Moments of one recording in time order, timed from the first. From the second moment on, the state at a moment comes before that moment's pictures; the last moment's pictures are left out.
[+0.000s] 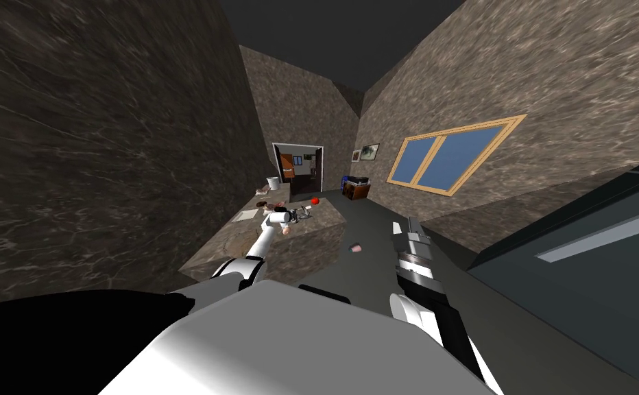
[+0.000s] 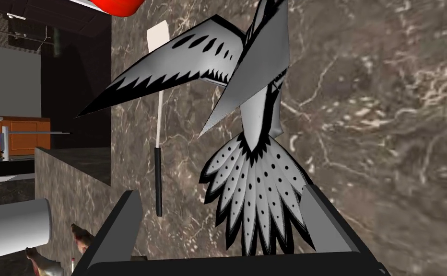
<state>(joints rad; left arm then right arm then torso) -0.41 0.31 0.21 -1.35 0.36 0.91 0.23 0.51 -0.03 0.00 -2.27 -0.11 -0.36 0.04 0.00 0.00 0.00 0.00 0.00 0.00</state>
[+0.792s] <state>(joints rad) -0.54 0.30 0.26 -1.20 0.41 1.14 0.24 0.51 -0.03 0.00 -2.27 -0.11 -0.36 0.04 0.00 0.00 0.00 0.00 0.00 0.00</state>
